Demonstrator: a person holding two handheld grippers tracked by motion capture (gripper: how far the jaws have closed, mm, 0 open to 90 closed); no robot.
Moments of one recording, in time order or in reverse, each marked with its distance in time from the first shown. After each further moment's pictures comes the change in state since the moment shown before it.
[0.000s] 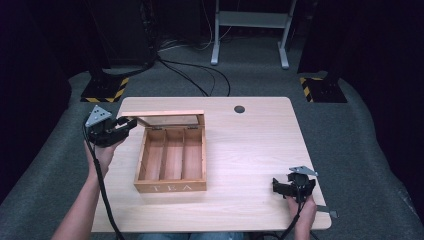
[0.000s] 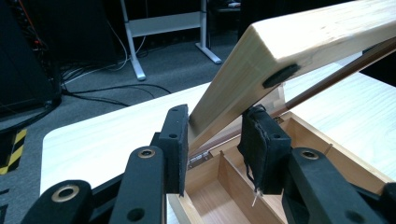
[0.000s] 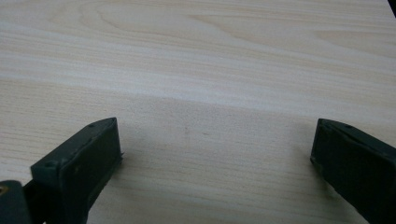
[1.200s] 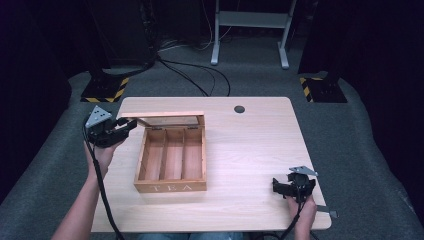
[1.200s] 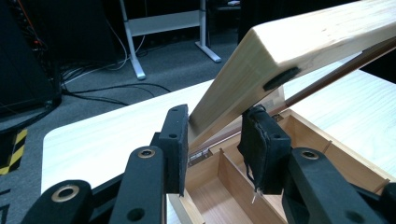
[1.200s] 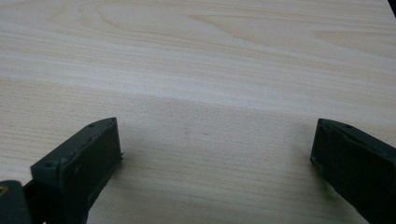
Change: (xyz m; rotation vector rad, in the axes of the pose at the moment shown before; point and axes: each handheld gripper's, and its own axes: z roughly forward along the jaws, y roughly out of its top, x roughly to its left) left arm -0.001 -0.001 -0.001 0.003 -0.001 0.011; right arm 0.000 0.000 0.000 0.000 0.000 0.000
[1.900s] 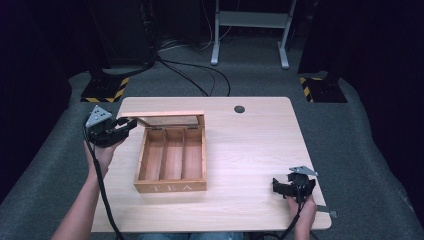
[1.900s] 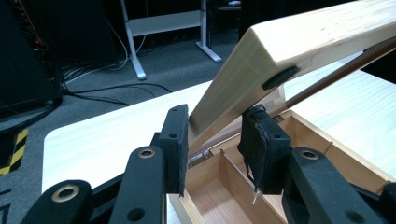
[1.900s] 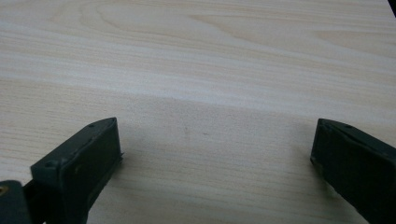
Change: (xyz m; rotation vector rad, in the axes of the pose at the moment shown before) left arm 0.000 0.001 0.001 -0.001 0.004 -0.002; right arm 0.000 0.000 0.000 0.000 0.000 0.000
